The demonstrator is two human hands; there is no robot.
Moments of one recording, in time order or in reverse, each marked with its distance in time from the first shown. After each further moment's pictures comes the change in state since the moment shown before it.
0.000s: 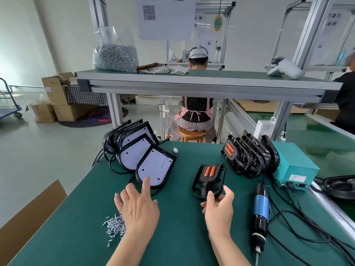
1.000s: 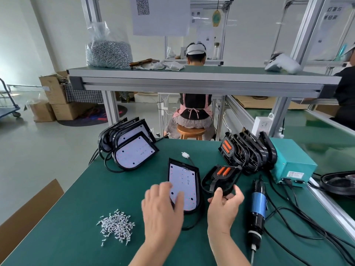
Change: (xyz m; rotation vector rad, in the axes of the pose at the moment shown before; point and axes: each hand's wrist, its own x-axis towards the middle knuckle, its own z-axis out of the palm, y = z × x) left_hand -0.051 0.046 -0.025 -0.576 0.189 0.222; right_hand 0.011 0.001 0.003 0.215 0.224 0.008
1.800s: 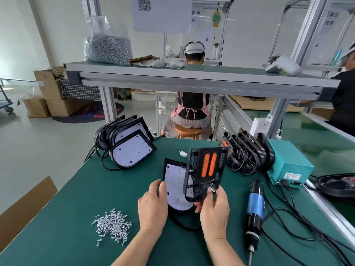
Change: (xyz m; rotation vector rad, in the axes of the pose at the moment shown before) left_hand 0.028 -0.028 0.032 -0.324 -0.119 -0.394; right_hand -0.010 -0.003 -0.002 -0.202 -0.200 -0.202
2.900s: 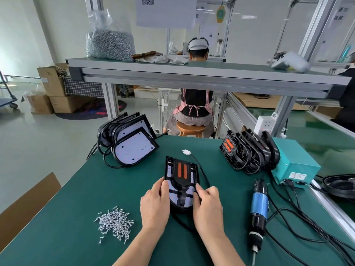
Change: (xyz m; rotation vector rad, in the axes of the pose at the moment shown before) left_hand 0.003 -0.004 0.002 -0.037 -0.017 -0.050; right_hand -0.005 -0.005 0.004 -0.602 -0.297 -0.148
